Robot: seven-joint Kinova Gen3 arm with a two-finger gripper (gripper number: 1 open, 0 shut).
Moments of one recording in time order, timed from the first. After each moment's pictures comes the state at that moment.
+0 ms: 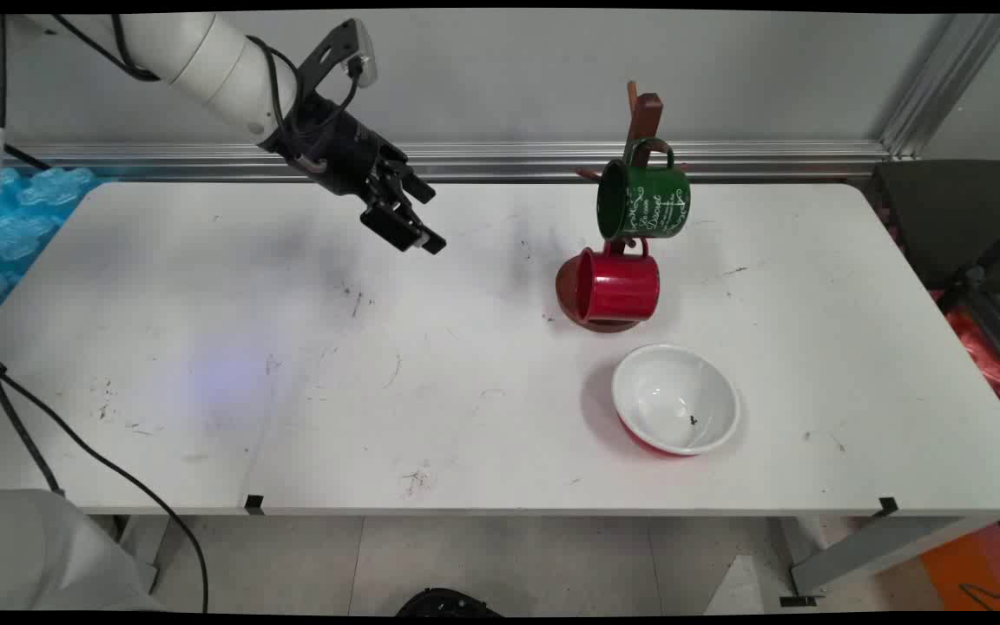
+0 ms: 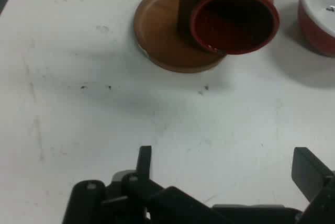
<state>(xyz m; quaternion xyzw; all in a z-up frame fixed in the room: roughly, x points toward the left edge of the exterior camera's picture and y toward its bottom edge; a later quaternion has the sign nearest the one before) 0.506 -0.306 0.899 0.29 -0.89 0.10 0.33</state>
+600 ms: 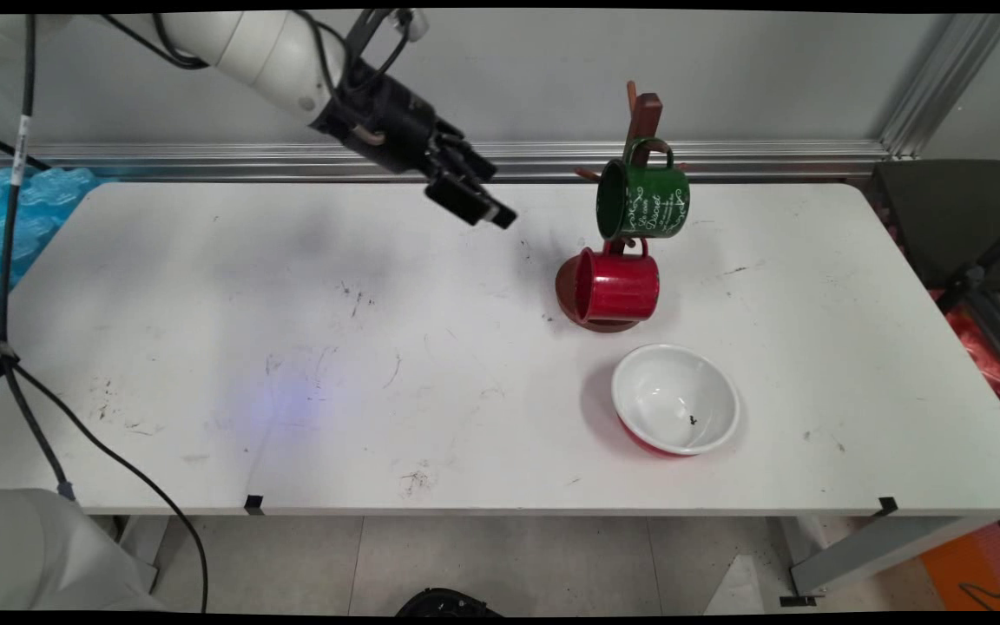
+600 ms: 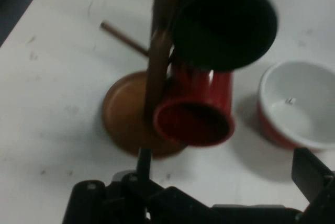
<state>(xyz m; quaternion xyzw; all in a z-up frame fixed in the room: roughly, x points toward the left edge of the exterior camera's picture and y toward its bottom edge) 0.454 -0.313 0.923 0.30 -0.86 0.09 0.40</state>
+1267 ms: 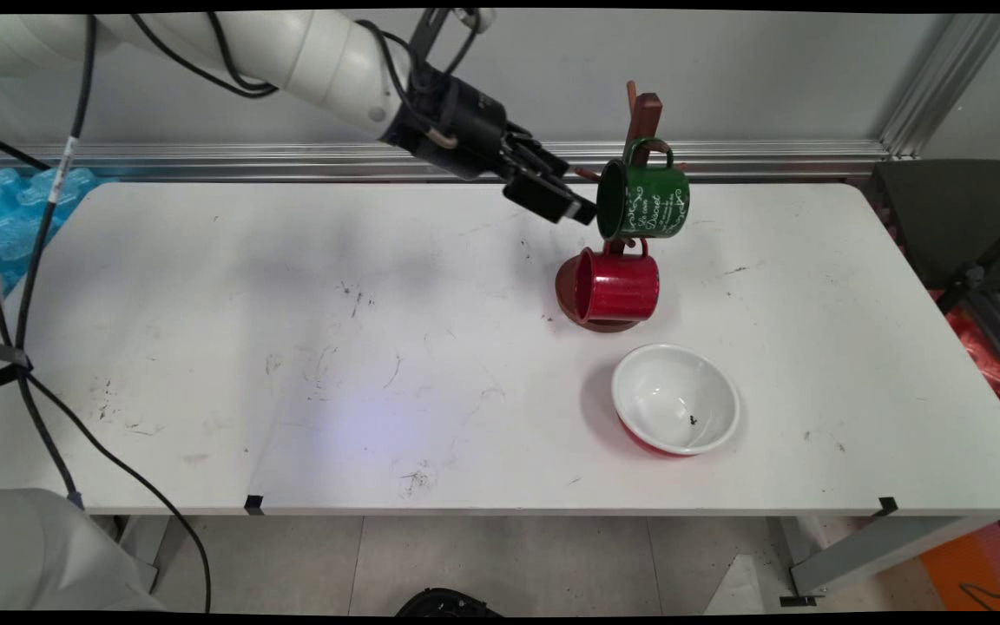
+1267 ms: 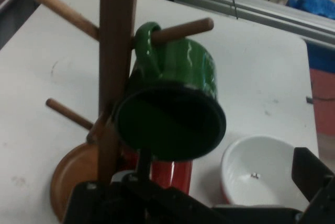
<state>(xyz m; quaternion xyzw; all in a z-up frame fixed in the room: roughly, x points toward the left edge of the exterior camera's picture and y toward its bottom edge) 0.395 -0.316 0.917 0.31 -0.82 0.08 0.47</state>
